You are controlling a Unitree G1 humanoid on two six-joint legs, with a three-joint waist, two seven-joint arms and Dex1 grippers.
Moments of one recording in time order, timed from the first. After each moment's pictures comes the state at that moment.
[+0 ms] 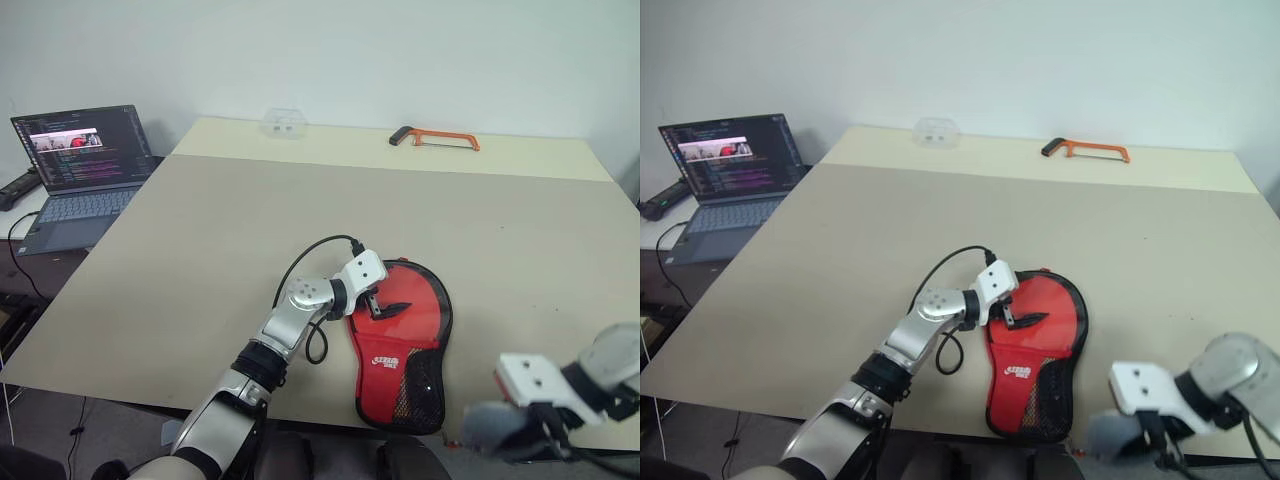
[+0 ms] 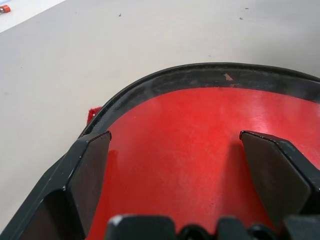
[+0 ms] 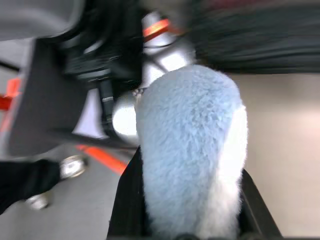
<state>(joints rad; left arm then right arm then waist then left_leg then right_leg) -0.59 0.15 -0.38 0.43 0.01 0.05 -0.79 0.05 -1.29 0.04 -0.56 0.39 0.53 1.38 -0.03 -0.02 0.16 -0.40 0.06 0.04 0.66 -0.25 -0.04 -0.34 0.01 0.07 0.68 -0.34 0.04</state>
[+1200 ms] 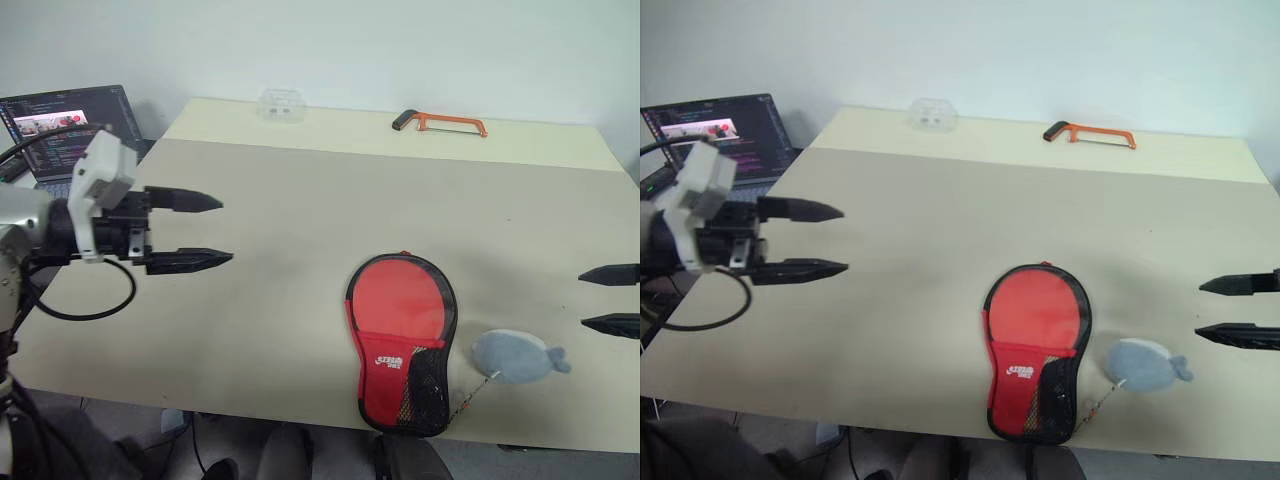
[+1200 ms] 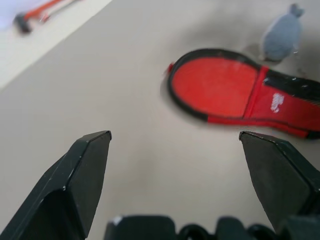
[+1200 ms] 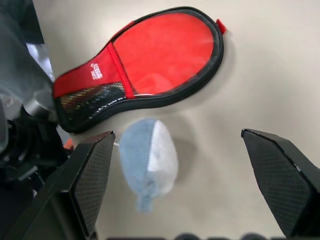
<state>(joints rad) -0.45 1.15 0.27 -0.06 -0.58 0.60 -1.40 0.11 -1.32 -0.59 -0.04 0.65 0.66 1.55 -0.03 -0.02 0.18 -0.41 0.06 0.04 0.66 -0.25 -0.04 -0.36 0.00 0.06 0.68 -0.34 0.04</state>
